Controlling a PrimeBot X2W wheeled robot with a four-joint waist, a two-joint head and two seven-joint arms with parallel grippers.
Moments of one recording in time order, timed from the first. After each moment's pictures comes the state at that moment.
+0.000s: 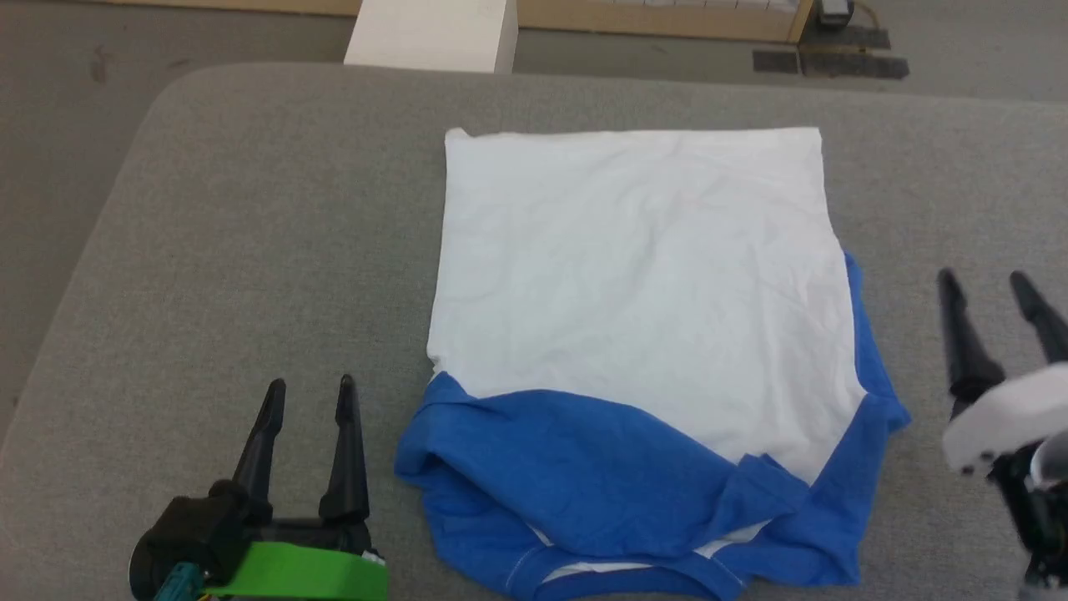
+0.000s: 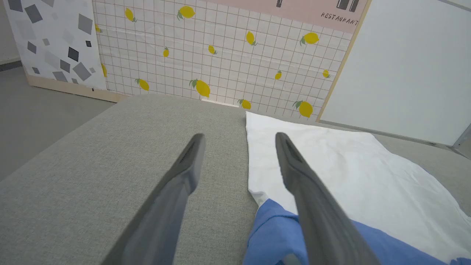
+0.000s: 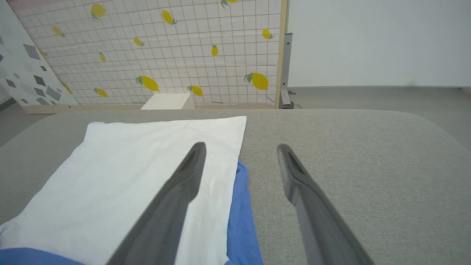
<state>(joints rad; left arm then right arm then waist) 0.11 0.23 -0.23 -0.22 -0.40 0.14 -0.26 -0.10 -0.08 -0.23 -0.21 0.18 0.13 0.31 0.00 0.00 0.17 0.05</state>
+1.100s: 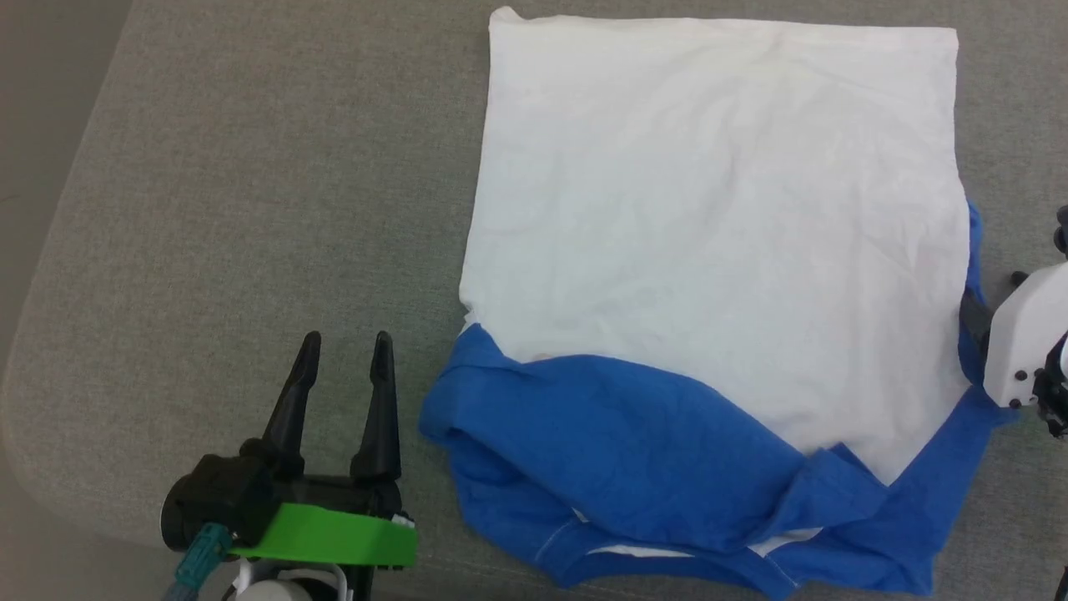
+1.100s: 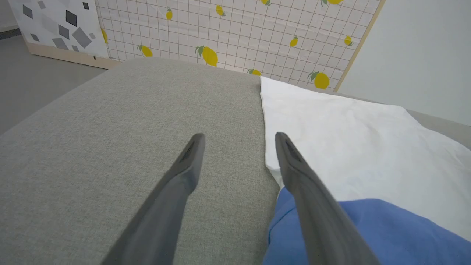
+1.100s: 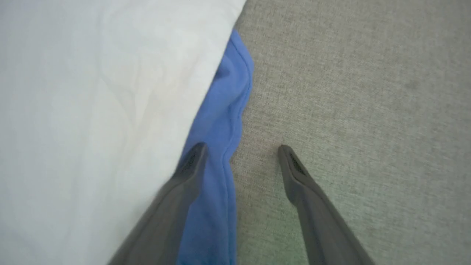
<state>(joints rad) 0.02 0.18 -0.24 -0.19 -0.36 0.08 -0.26 -0.37 -0.39 -0.08 0.15 0.30 0.13 0.70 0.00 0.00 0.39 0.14</state>
